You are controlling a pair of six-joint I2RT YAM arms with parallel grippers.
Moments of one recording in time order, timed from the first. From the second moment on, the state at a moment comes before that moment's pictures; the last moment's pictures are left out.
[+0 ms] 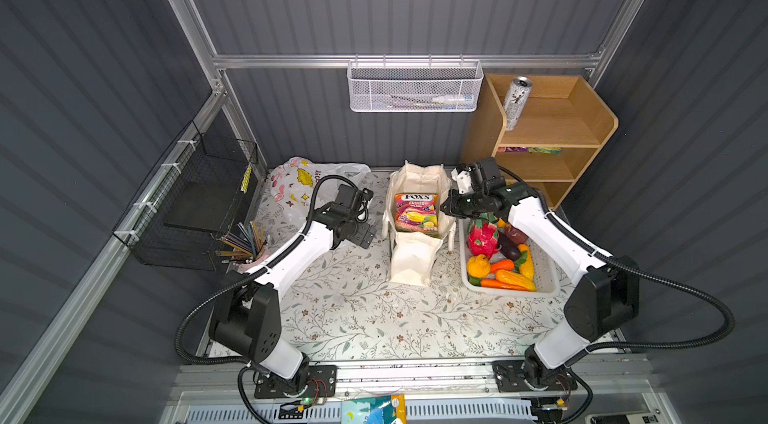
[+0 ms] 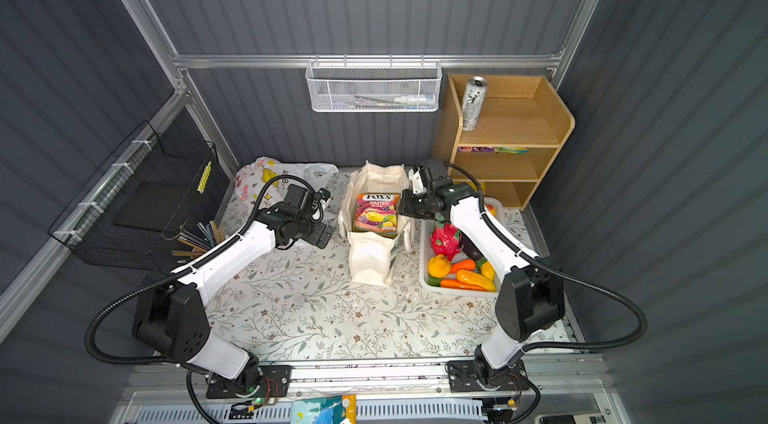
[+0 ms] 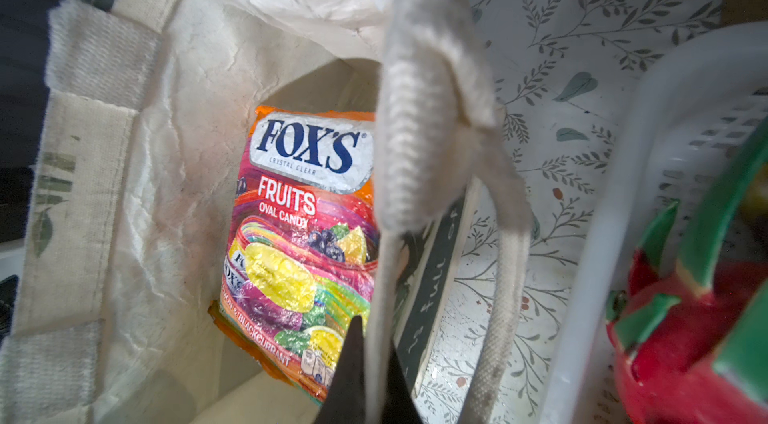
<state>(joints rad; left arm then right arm) -0.46 1.54 1.20 -0.59 -0.14 0.20 0.39 1.64 1.48 -0.69 -0.30 0.46</state>
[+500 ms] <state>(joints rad) -0.47 1.58 1.17 -0.37 -0.03 0.33 0.39 1.64 1.47 -0.68 -0.31 0.47</state>
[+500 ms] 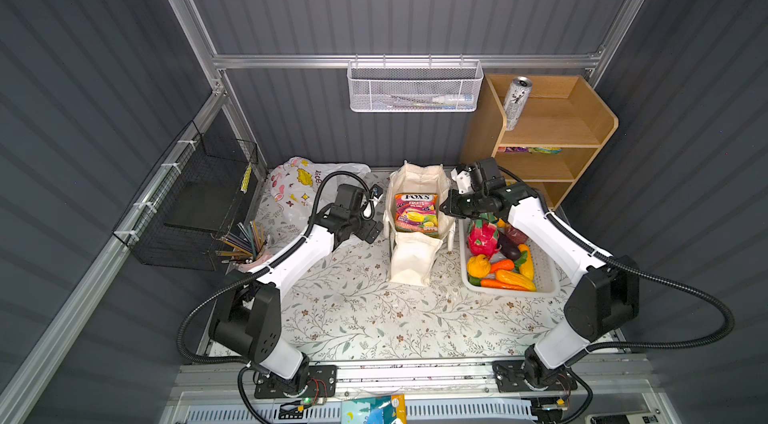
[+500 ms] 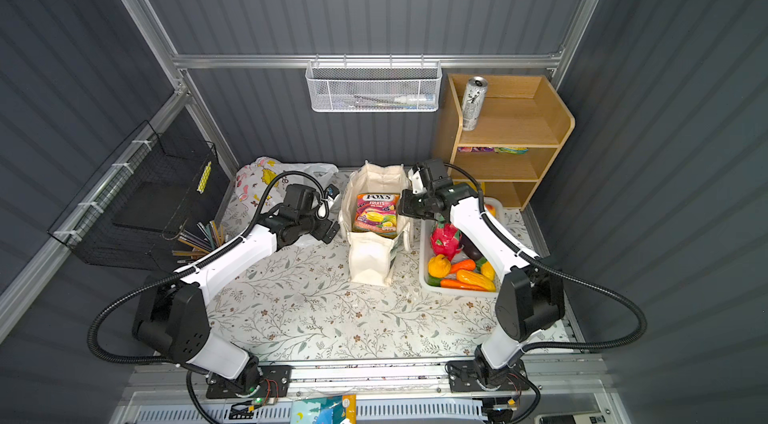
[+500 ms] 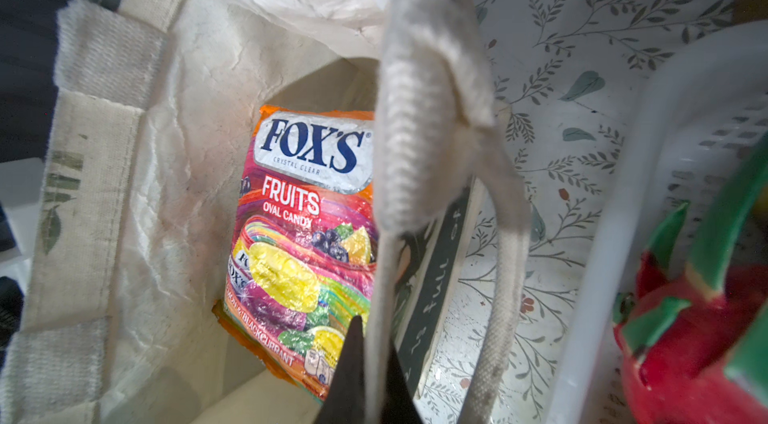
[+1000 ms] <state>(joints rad) -0.47 1.71 1.18 -0.34 -0.03 0.33 0.39 1.64 1.47 -0.68 -0.31 0.47</state>
